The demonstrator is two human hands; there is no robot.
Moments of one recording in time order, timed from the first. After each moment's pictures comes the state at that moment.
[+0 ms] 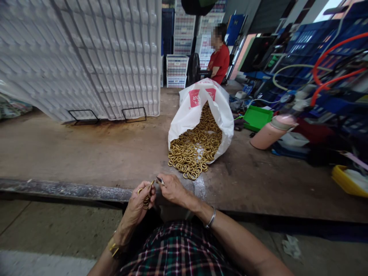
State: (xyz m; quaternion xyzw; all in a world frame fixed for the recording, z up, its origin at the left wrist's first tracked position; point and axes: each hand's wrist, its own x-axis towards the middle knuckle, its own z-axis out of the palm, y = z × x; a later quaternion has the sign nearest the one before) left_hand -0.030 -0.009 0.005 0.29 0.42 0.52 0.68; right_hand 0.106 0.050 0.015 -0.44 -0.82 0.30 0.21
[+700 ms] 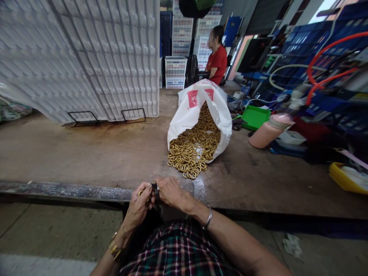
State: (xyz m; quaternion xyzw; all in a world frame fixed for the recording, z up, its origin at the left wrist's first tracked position) left_hand -0.030 -0.015 0.003 0.38 0.47 0.50 0.62; right_hand 0.099 0.042 0.021 -0.47 -0.86 0.19 0.01
